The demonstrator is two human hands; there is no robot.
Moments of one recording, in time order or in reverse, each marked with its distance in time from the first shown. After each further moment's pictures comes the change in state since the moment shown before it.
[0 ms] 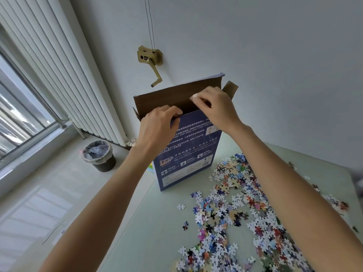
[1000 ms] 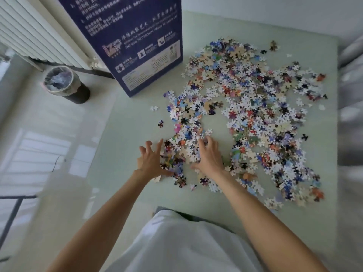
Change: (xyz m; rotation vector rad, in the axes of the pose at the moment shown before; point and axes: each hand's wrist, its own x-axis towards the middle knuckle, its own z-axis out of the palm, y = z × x) left_hand -0.343 0.056 0.122 0.170 -1.231 -0.366; right_hand -0.439 -0.022 0.094 -0.219 -0.731 0.792
